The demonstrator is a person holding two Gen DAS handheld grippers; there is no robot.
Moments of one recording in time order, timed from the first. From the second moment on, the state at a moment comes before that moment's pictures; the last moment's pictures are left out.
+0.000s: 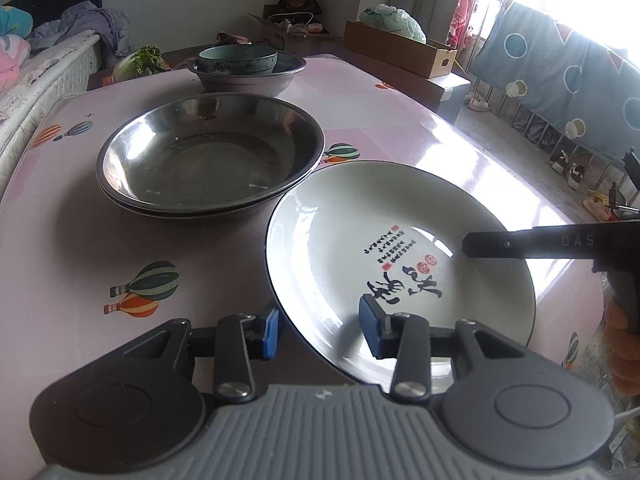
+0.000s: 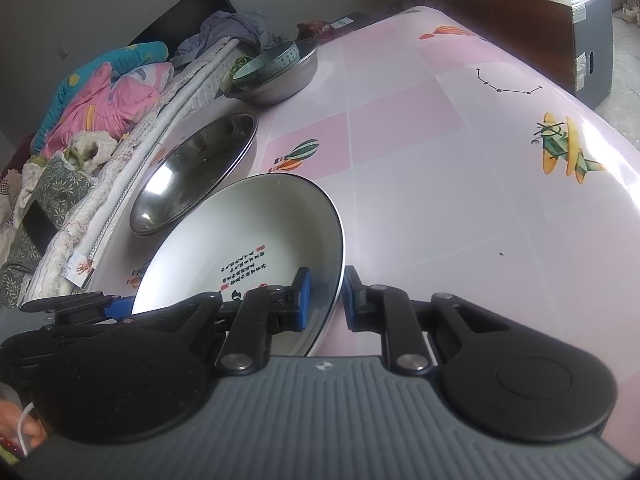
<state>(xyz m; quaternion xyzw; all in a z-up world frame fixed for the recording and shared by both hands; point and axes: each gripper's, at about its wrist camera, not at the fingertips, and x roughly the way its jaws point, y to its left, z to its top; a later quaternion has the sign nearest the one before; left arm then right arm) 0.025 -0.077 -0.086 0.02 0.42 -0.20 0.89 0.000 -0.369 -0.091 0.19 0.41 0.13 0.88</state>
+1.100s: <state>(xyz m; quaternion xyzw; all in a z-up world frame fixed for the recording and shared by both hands) 0.023 -0.079 -0.085 0.02 0.42 -0.19 0.89 -0.004 -0.373 -0.092 0.18 0.40 0.14 0.89</state>
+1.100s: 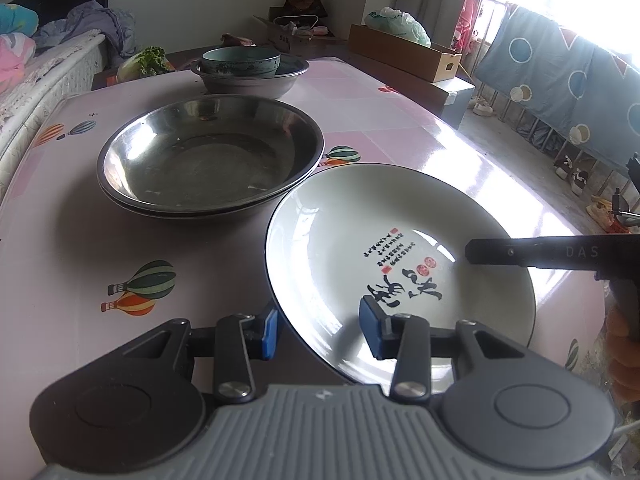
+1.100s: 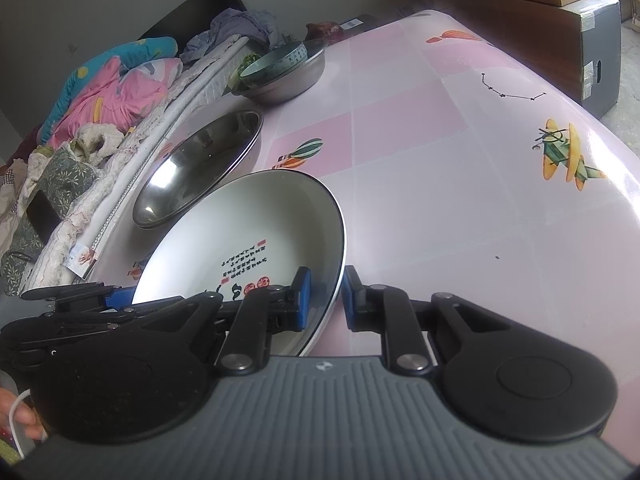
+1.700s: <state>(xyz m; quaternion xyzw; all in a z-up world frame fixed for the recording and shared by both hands) 0.005 -0.073 -0.099 0.01 0.34 -0.19 0.92 -0.045 -0.340 -0.092 0.09 0.35 0.11 0.92</state>
